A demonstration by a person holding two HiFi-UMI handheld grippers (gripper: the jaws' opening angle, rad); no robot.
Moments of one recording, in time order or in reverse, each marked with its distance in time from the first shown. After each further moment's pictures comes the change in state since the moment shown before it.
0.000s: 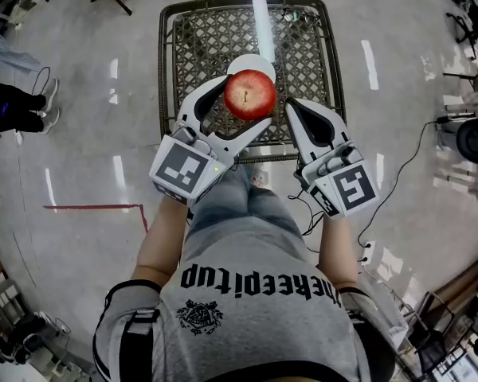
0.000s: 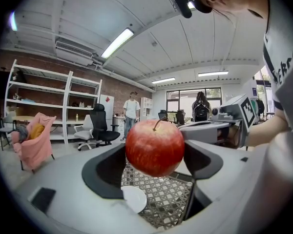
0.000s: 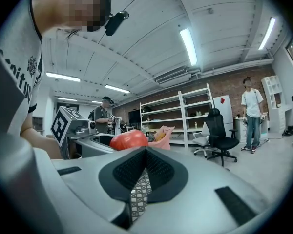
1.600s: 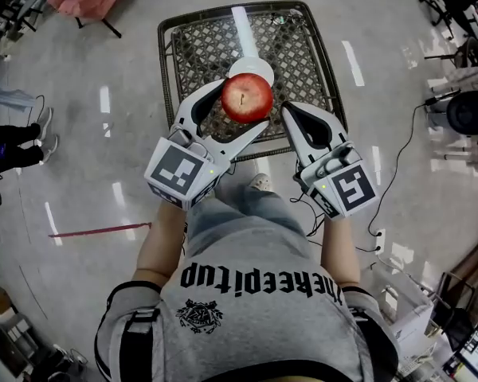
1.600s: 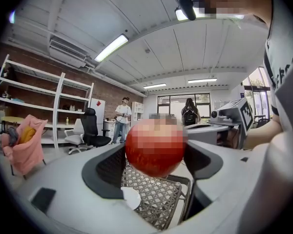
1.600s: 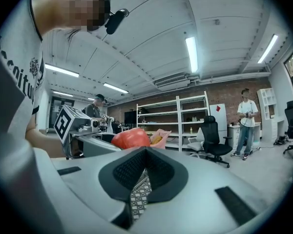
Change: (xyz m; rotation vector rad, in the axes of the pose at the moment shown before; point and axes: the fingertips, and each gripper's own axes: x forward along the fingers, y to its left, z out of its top) left arm -0.059 -0.010 0.020 0.016 -0.060 -0.121; right arm -0.012 0.064 0.024 -0.053 -0.015 -0.086
